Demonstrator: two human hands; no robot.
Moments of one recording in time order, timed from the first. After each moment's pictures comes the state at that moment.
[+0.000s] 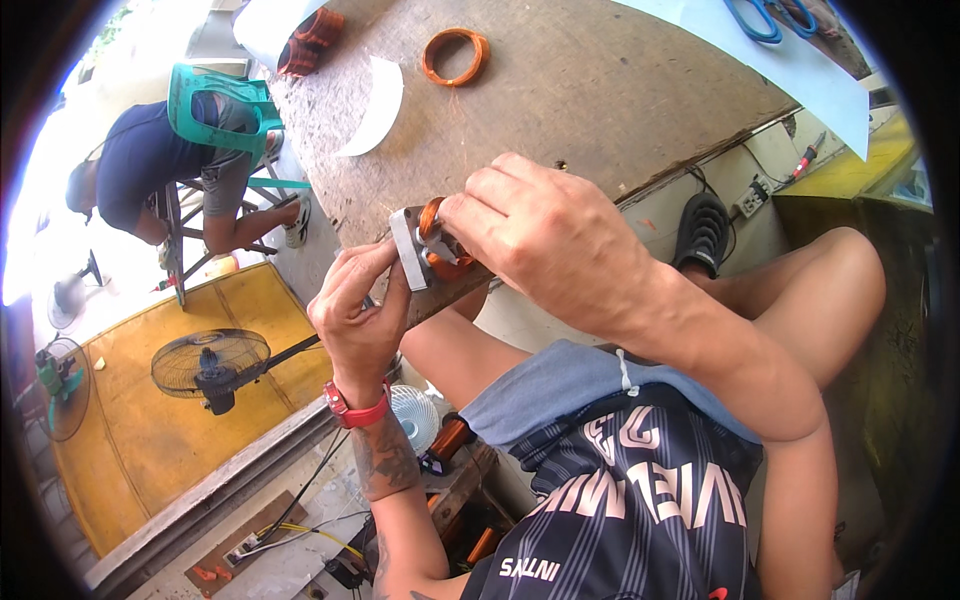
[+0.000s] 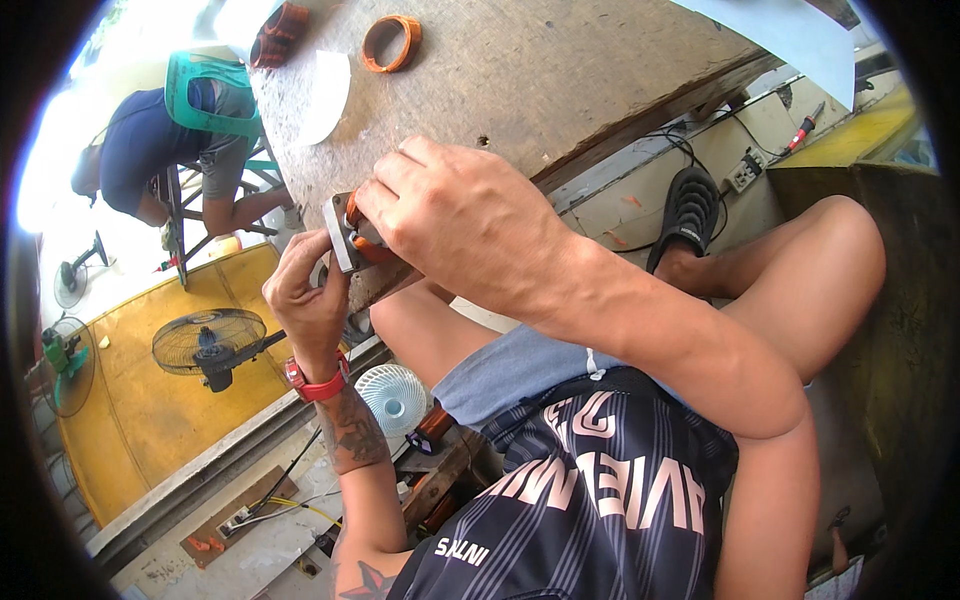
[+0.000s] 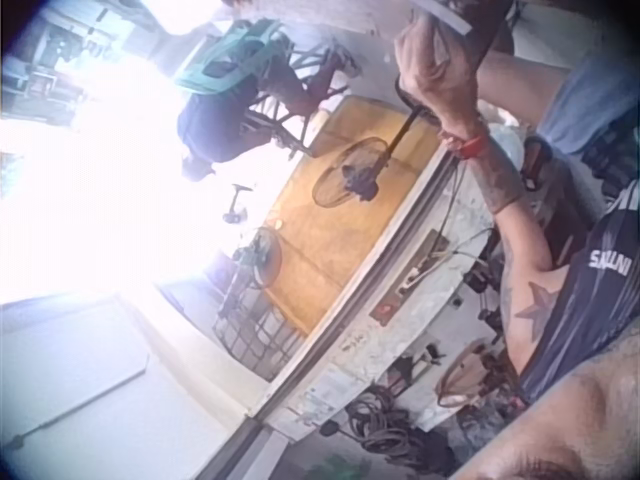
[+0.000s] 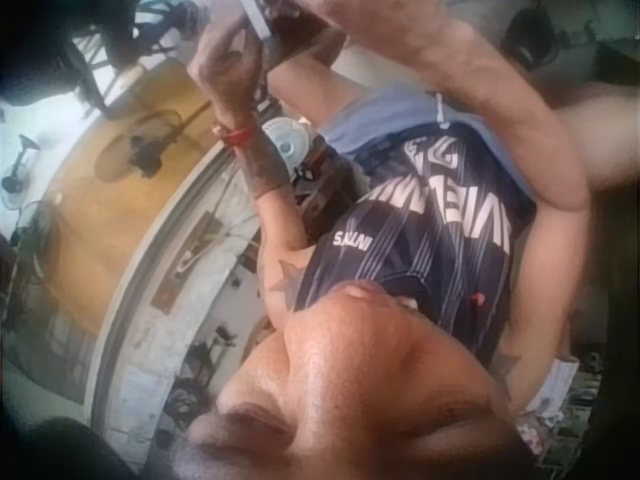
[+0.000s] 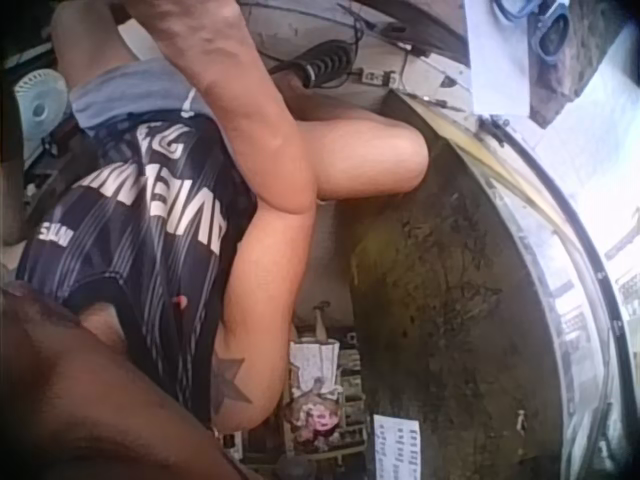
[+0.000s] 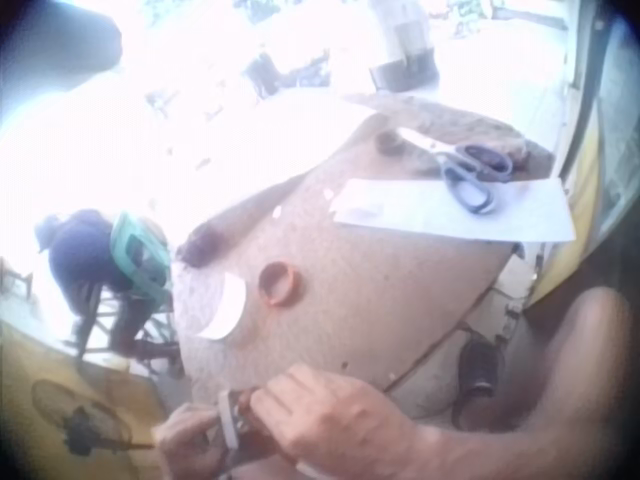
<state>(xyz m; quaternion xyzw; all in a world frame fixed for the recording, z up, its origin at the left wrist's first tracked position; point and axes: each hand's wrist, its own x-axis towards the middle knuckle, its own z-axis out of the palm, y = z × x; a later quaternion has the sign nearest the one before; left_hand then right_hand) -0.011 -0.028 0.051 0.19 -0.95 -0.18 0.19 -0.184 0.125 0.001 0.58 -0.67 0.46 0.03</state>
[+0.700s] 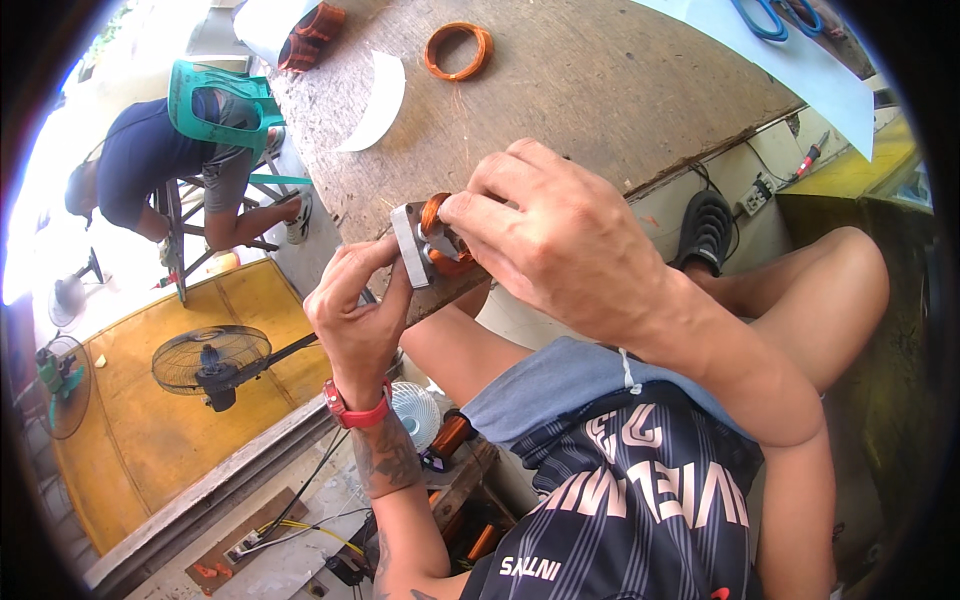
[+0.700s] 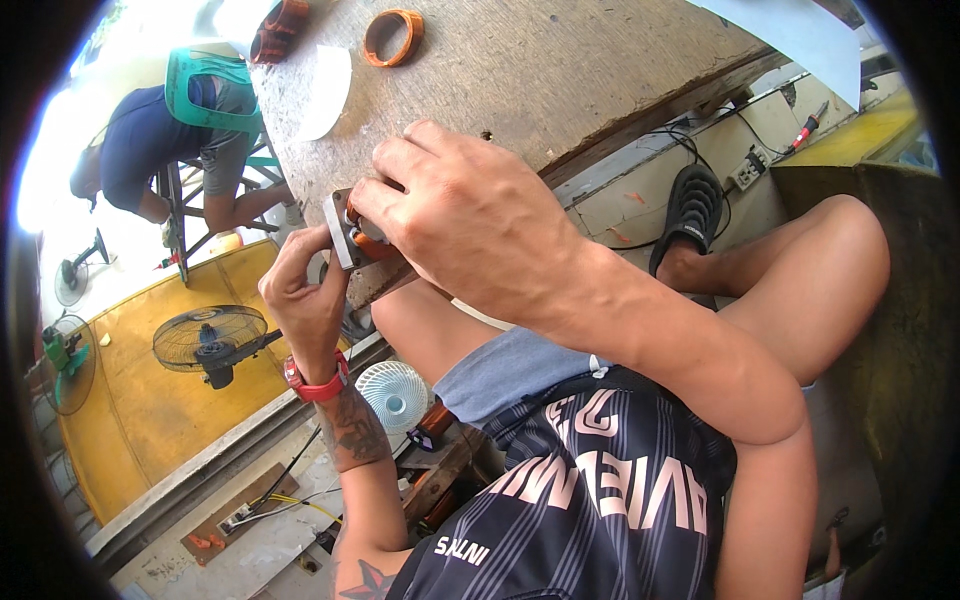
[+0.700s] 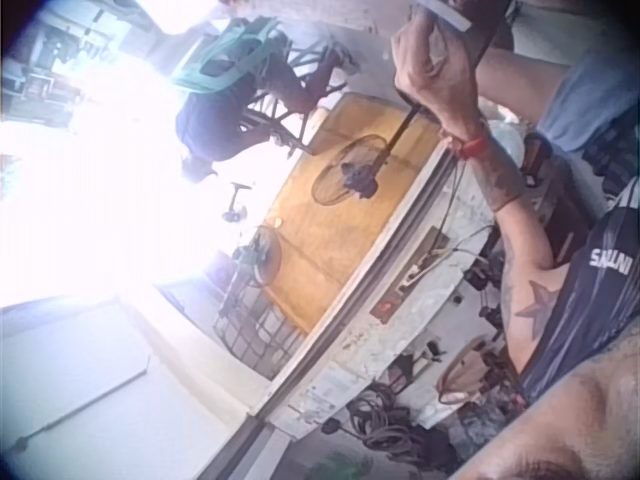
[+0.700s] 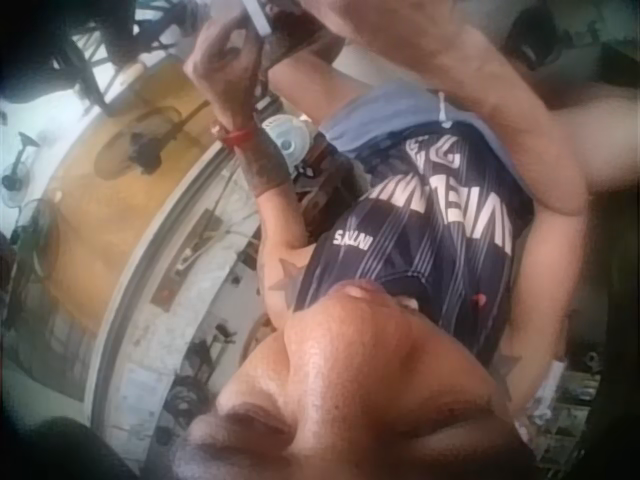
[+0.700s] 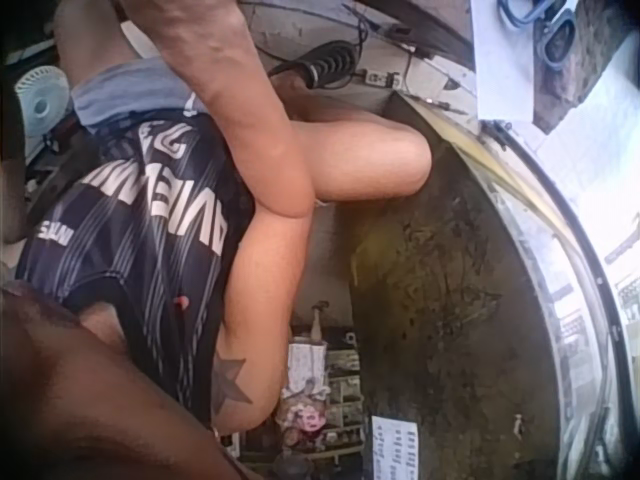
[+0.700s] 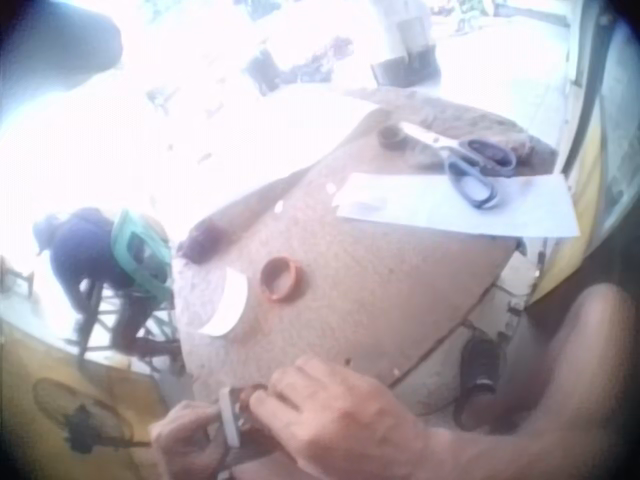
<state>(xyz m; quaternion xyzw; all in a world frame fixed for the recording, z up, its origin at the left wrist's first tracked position) -0.011 -0.026 0.054 0.22 -0.94 -0.20 0.17 -0.182 0.128 0.004 0.54 -0.66 0.52 0.03</state>
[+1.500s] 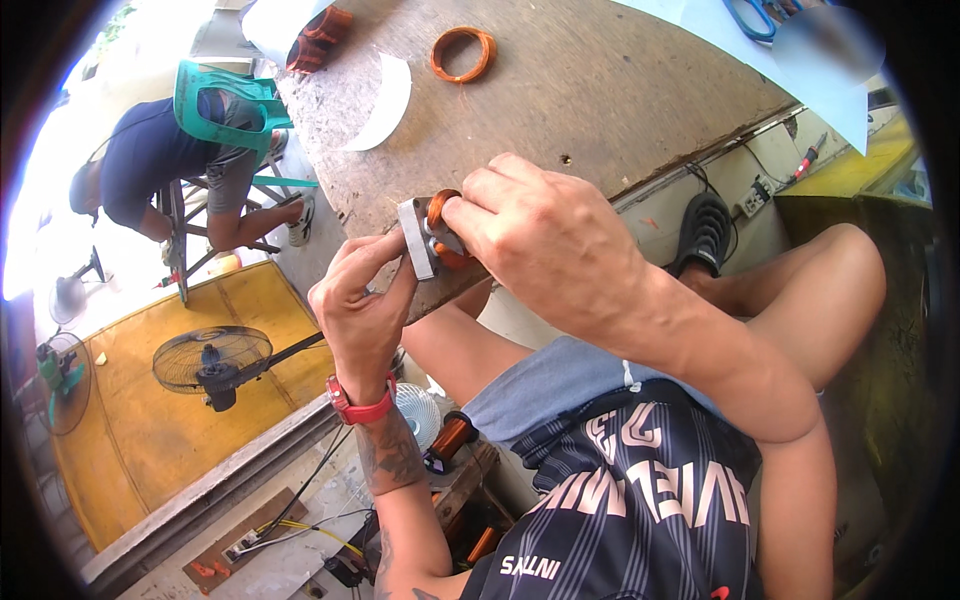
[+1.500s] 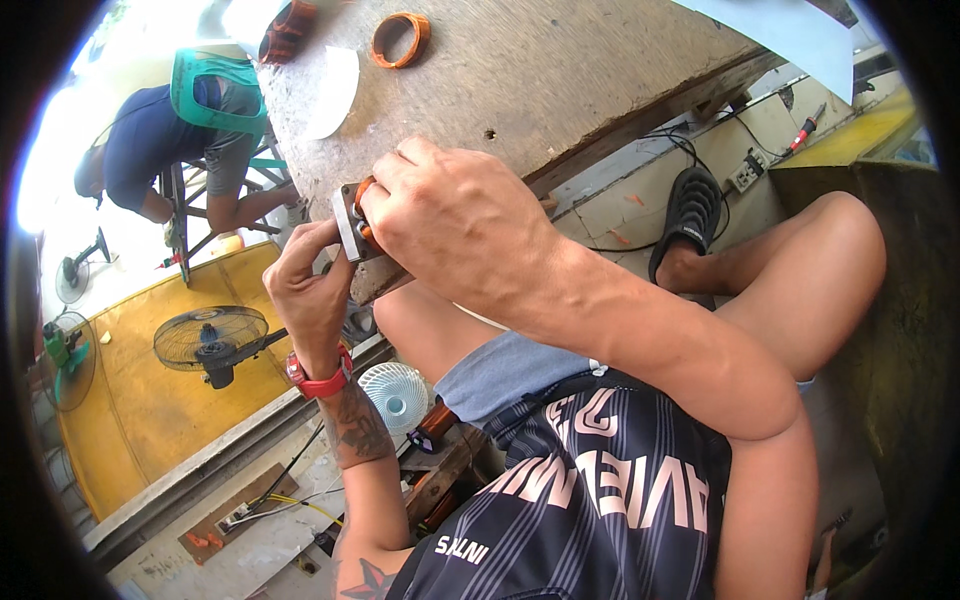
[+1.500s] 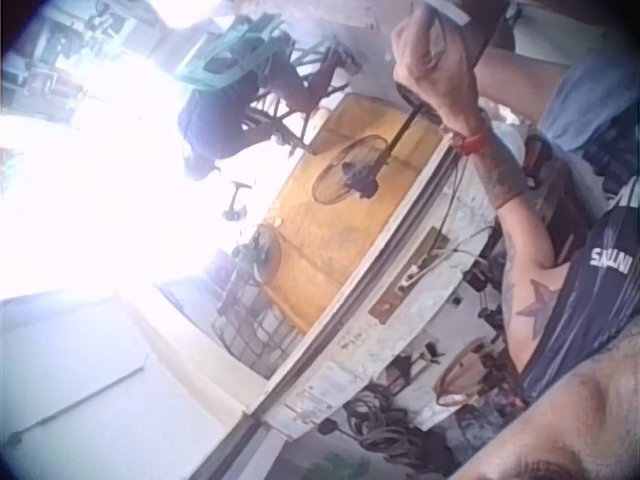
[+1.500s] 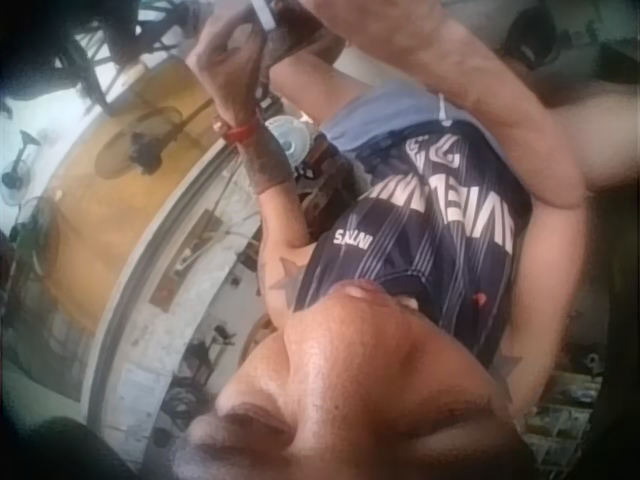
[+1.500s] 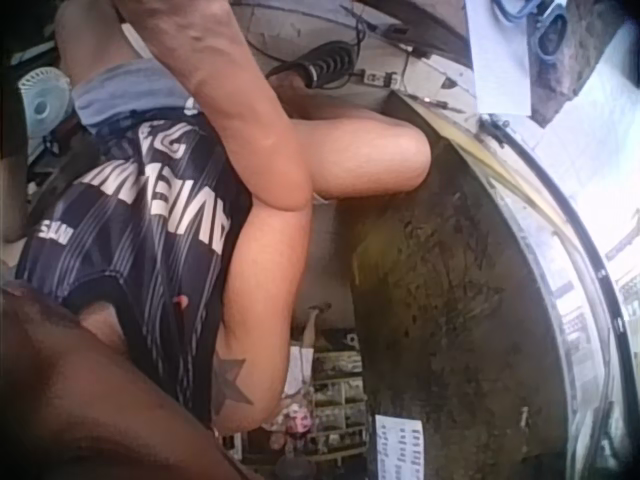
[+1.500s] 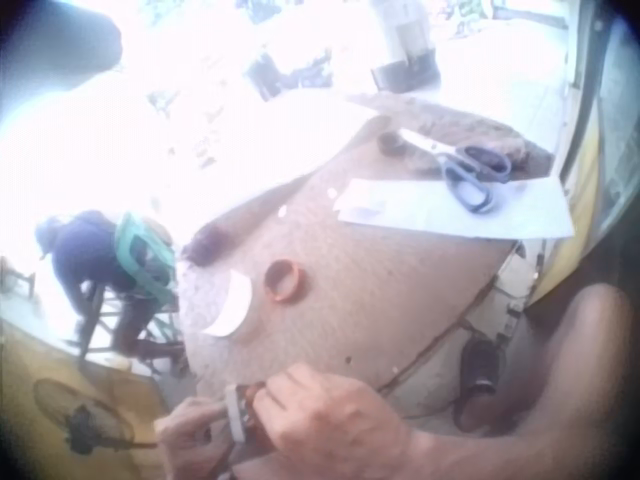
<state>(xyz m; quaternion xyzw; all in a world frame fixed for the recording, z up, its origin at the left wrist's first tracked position) -0.014 -0.023 0.059 0.24 -0.93 -0.22 0.17 -0.176 0.124 0.012 0.58 -0.69 0.42 0.03</state>
